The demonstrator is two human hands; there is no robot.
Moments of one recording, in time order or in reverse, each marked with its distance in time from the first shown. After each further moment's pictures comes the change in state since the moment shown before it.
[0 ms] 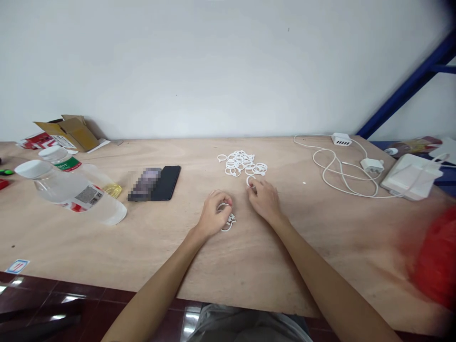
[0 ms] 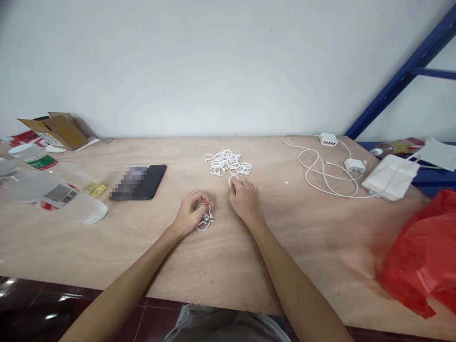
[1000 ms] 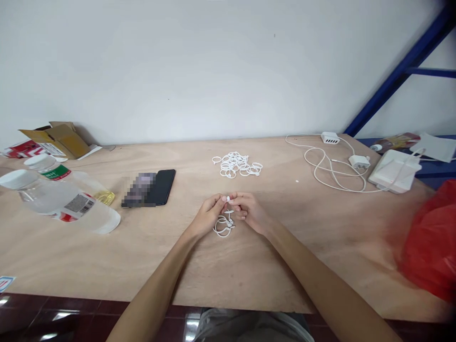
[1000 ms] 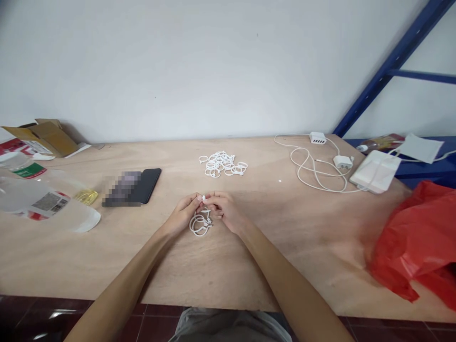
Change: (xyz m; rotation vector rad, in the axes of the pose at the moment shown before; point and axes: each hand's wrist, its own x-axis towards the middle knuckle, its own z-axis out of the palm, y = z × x) left_hand 0.004 0.007 -0.005 -0.581 -0.198 -0.341; right_hand -0.022 -0.045 -0.021 1.577 -0.626 0.381
